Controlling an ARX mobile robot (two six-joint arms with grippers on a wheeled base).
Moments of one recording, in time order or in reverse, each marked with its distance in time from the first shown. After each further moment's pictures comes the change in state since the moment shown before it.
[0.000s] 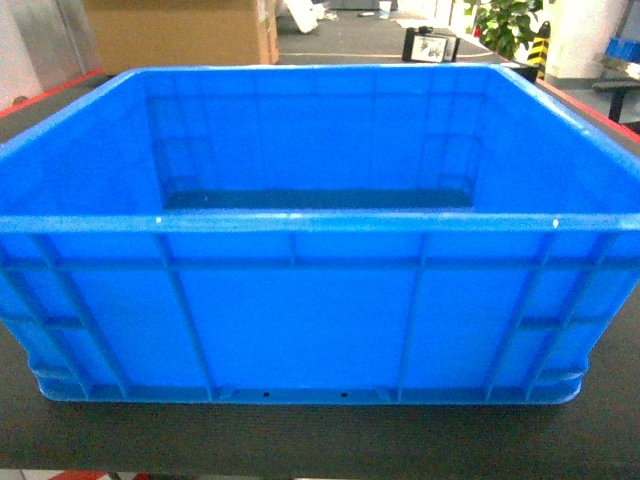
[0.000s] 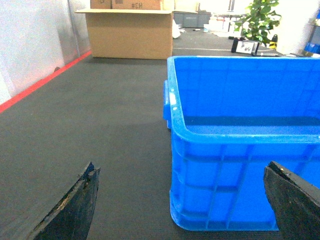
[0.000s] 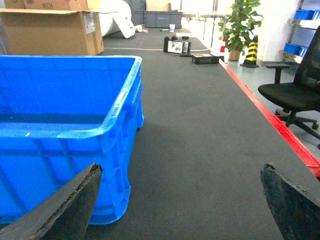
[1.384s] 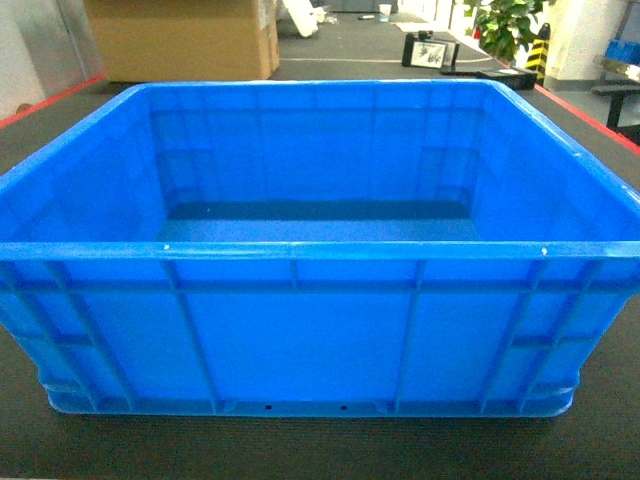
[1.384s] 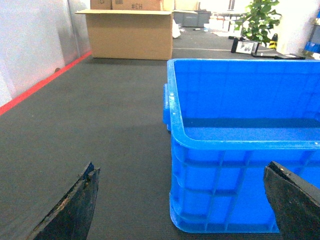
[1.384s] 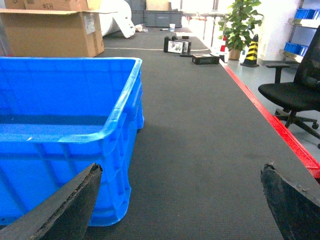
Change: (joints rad) left arm 0.000 0.000 0.000 -0.004 0.000 0.000; right arm 0.000 0.000 0.000 -0.004 0.000 0.000
